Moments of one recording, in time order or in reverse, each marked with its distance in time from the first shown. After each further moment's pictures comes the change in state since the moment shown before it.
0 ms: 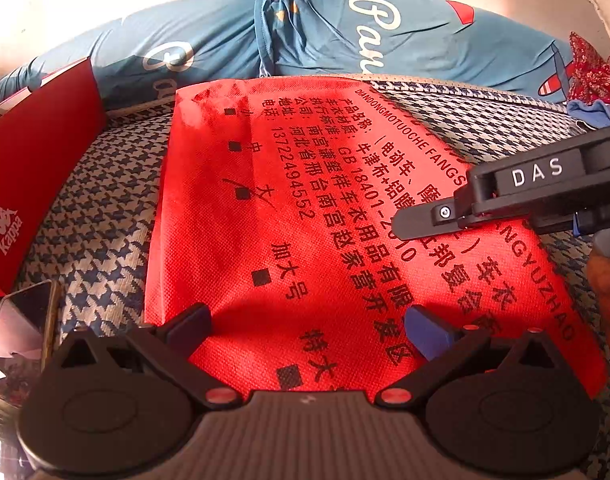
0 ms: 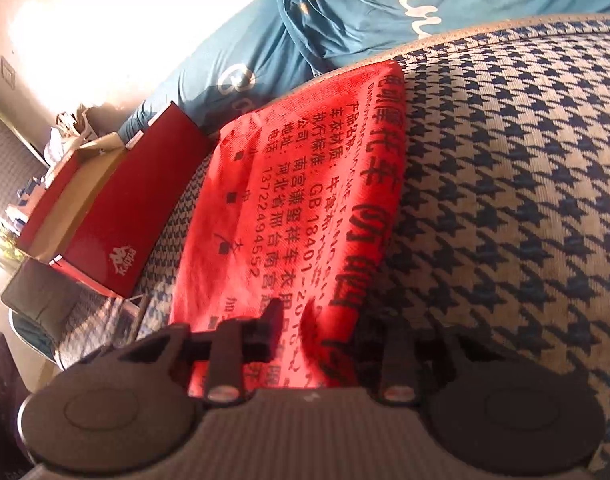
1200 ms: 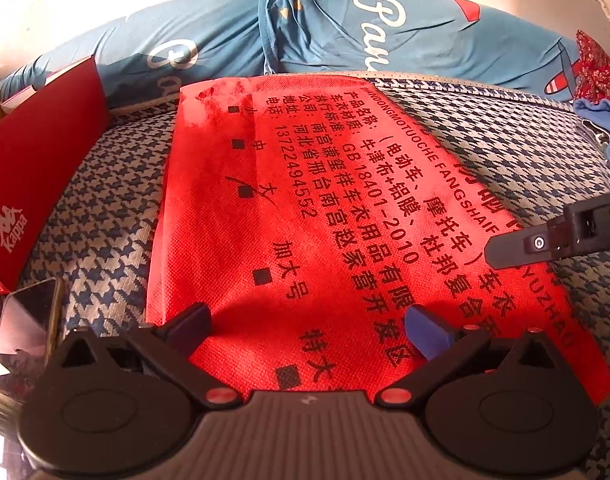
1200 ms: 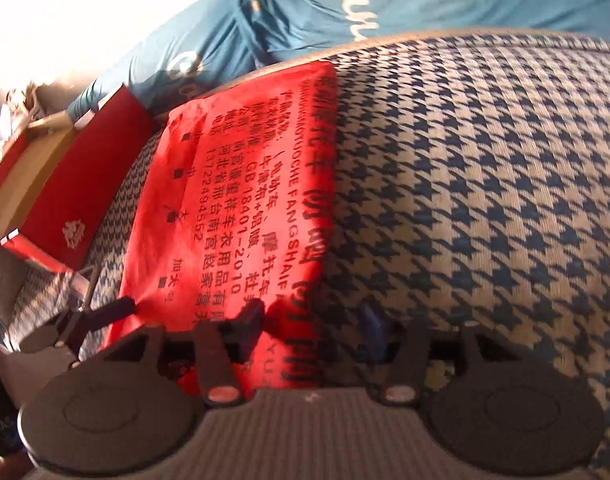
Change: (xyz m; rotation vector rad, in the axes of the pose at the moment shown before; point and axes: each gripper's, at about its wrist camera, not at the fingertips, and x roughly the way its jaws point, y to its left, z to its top) left arm 0.000 0.000 0.003 -0.004 0.015 0.020; right arm -0.047 -0.004 -0.008 0.039 0.046 -0.198
